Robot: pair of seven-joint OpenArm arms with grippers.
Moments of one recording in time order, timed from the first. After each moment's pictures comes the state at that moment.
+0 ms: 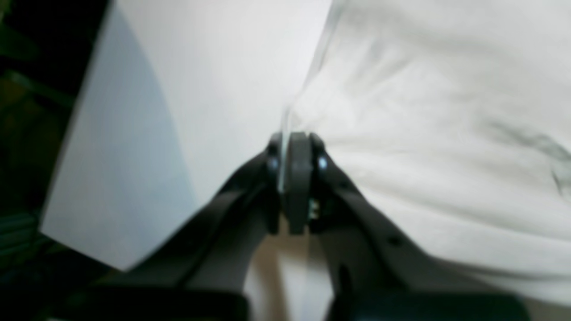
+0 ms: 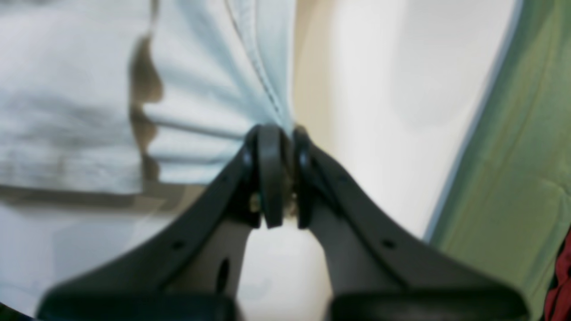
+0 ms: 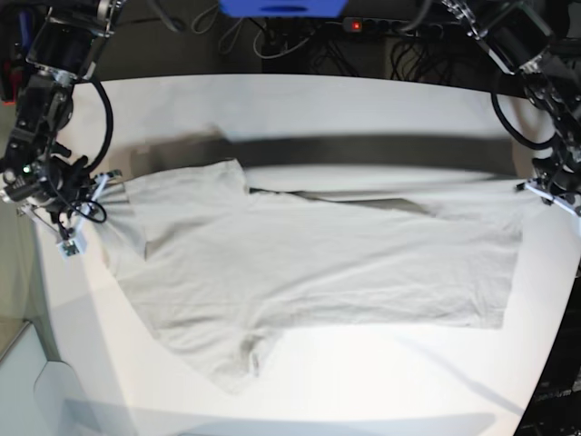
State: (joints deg) left arm -2.1 -11.9 -43.9 91.3 -7.0 -24.0 57.3; right arm 1.6 13.4 24.2 95.2 8.0 38.7 -66.4
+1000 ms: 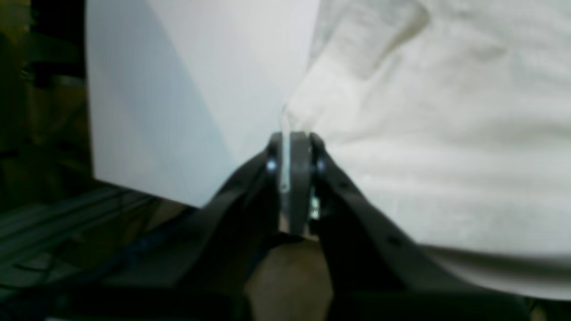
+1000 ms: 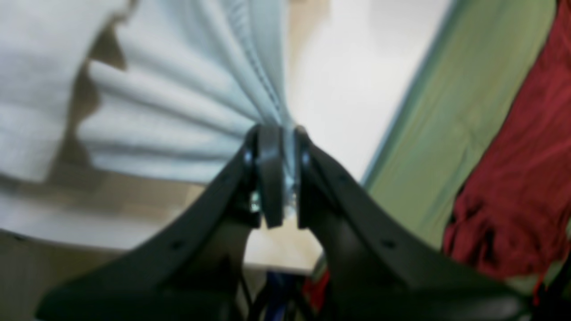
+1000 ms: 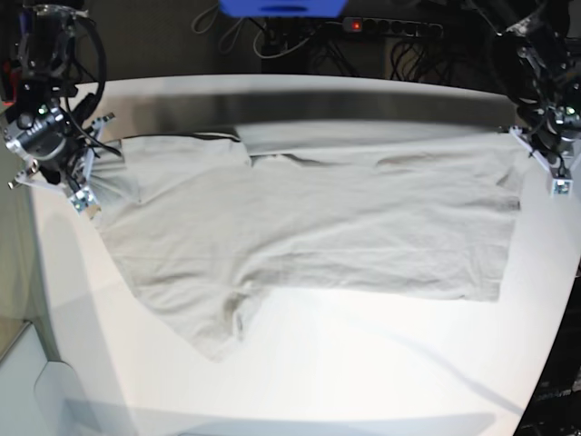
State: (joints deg) left arm 7.6 -10.4 -40.4 96.8 1.8 -34.2 58.8; right arm -12.5 15.6 18.4 111.9 -3.6 39.5 -63.3
